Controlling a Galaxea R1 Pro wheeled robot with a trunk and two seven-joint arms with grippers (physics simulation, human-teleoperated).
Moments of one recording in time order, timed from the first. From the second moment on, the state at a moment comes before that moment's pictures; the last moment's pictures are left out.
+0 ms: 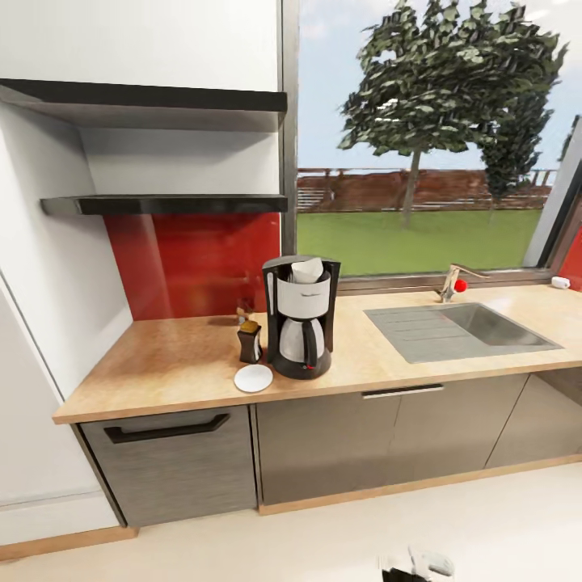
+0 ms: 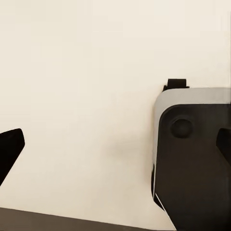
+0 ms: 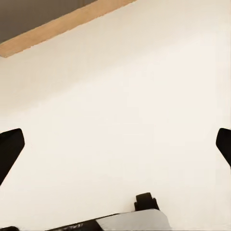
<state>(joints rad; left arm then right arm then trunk) -0.28 -0.03 0.09 0.00 -0.14 0.13 0.33 -0.49 -0.02 0.03 -0.03 -0.28 -0.05 -0.03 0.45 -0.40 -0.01</state>
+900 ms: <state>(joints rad) -0.26 -0.02 0.09 -0.01 -0.14 0.00 0.32 -0.43 -0.05 0.02 -0.03 -0.10 -0.06 -0.04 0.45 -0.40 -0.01</state>
